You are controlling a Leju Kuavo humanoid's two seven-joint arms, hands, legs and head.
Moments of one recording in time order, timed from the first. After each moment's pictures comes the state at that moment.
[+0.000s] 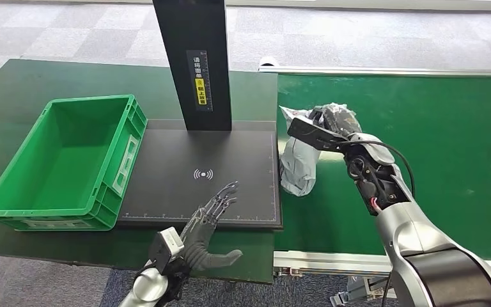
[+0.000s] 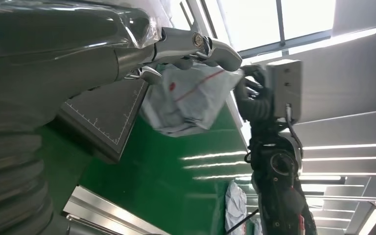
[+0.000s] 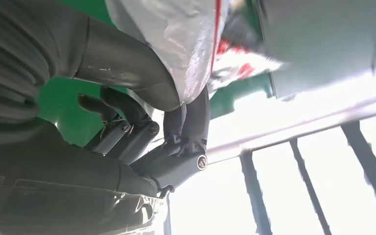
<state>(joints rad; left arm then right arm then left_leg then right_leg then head) -0.16 -0.15 -0.38 -1.22 -0.10 -0.16 -0.59 -0.93 -0.07 0.34 -0.43 0.93 -0.08 -0.26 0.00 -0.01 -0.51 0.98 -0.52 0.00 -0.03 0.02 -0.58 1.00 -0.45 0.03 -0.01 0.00</state>
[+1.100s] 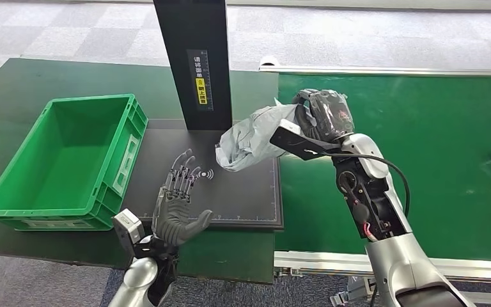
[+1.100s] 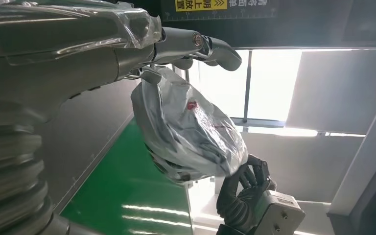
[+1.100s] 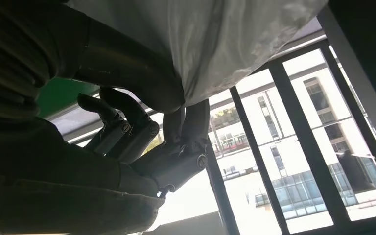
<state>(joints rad) -0.18 -0.19 -0.28 -1.24 0.11 -0.01 -0.67 -0.72 -0.04 0.37 -0.96 0.98 -0.09 -0.25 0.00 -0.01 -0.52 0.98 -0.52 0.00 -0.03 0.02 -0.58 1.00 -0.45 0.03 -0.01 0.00</state>
